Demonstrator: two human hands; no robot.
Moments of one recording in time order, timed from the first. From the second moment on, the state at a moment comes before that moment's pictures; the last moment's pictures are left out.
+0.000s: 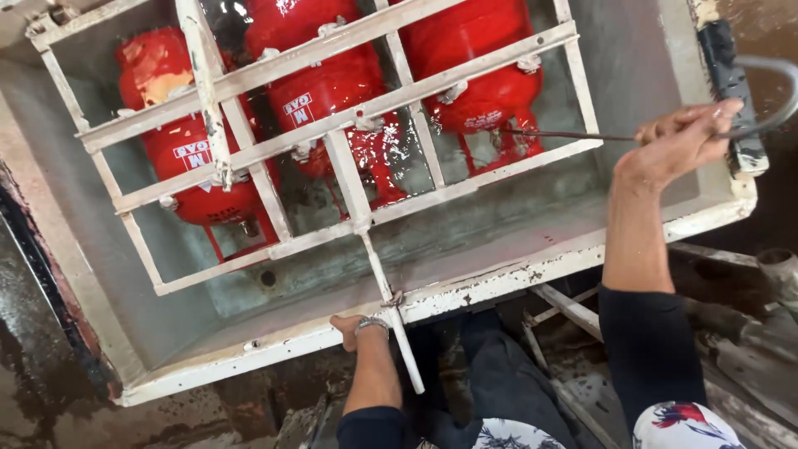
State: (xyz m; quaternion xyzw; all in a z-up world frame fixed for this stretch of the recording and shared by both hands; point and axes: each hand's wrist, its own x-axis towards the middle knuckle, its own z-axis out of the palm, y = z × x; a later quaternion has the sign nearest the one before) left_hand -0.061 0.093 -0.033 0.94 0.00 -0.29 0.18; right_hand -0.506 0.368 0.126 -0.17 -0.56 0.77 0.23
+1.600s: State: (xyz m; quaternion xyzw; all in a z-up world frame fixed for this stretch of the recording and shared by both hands) left_hand -0.084 0.086 -0.001 0.97 0.02 -0.23 0.12; right_hand -0.588 0.325 0.017 -0.22 -0.61 0.74 0.17
